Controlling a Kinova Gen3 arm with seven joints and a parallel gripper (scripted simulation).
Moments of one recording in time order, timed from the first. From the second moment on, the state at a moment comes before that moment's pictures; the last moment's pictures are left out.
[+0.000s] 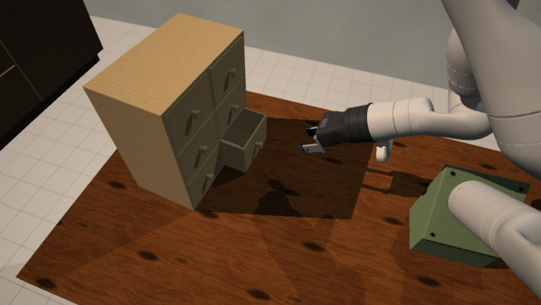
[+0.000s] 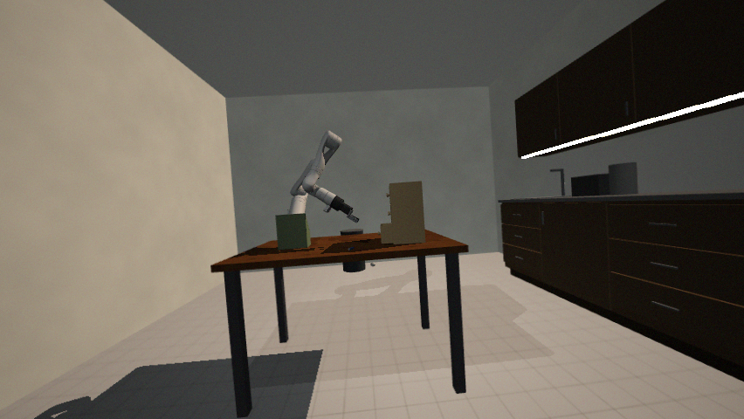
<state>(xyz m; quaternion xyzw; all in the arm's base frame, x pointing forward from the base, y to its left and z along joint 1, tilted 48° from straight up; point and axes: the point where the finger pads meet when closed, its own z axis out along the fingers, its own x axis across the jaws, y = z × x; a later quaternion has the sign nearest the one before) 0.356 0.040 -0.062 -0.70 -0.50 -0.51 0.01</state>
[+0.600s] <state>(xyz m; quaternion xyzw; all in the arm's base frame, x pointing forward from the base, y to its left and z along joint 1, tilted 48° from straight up) 0.357 0.048 -0.069 -0.70 -0.47 -0.53 -0.01</state>
